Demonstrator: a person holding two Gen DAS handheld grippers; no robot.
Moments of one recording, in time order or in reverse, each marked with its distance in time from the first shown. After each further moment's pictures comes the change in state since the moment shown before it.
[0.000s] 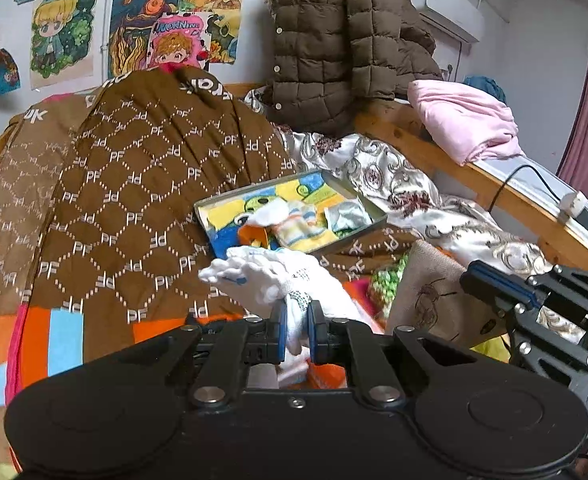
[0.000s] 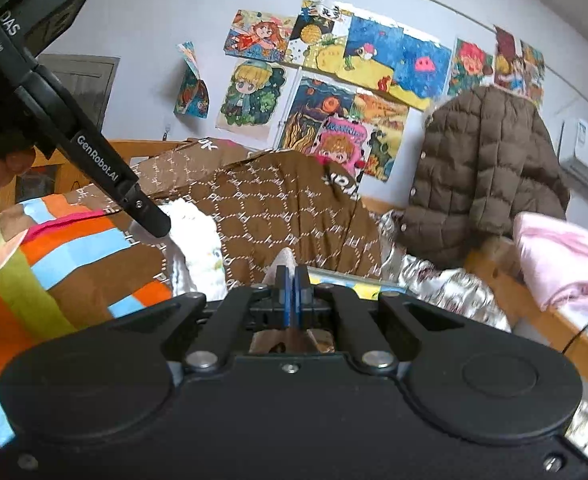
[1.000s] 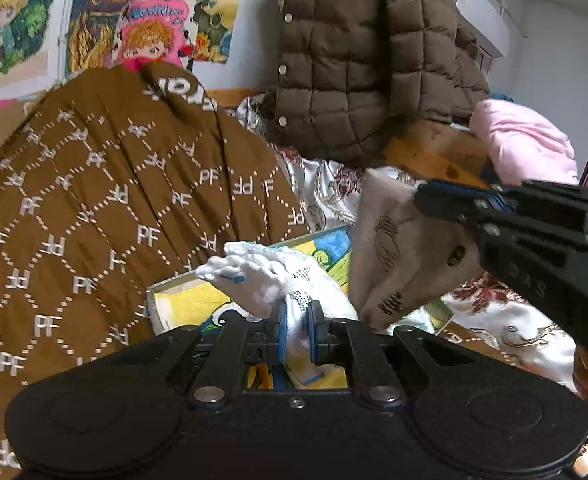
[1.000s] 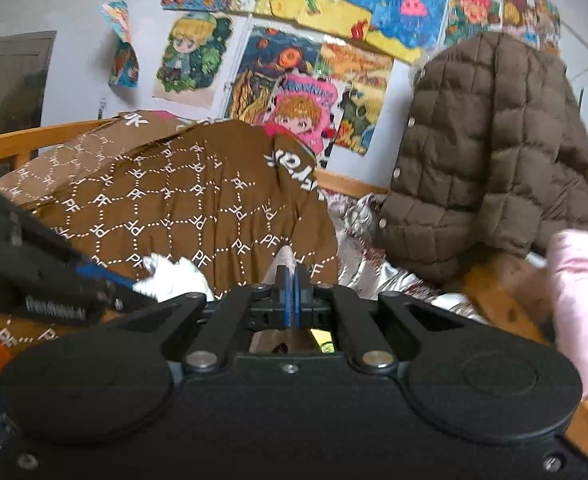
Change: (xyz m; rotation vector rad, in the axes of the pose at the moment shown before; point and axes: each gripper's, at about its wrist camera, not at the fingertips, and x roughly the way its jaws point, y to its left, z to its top) left arm 0.273 0.041 0.127 -0.029 -0.032 -0.038; right arm 0.311 -0.114 0.031 0.062 0.136 -0.028
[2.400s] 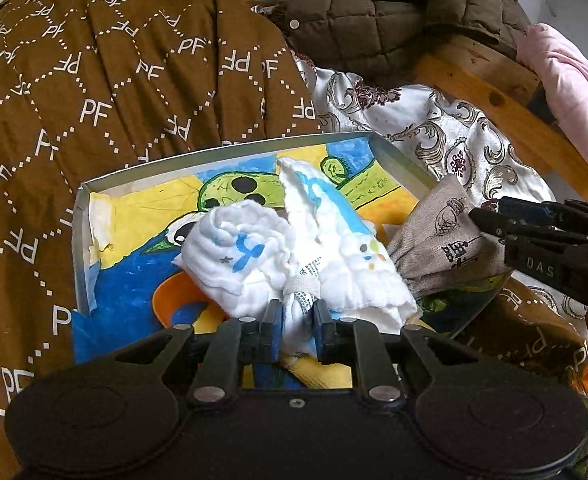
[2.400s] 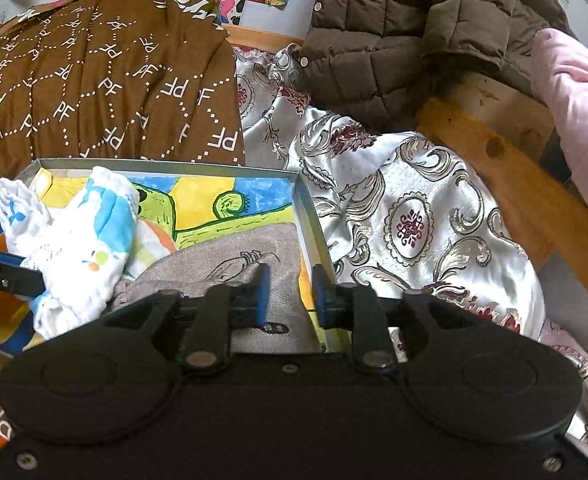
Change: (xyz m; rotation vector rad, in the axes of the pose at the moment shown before) left arm 0.132 0.008 -0.063 -0.089 0.152 -0.018; right arm 0.106 -0.083 -0.157 0.080 0.315 -0.217
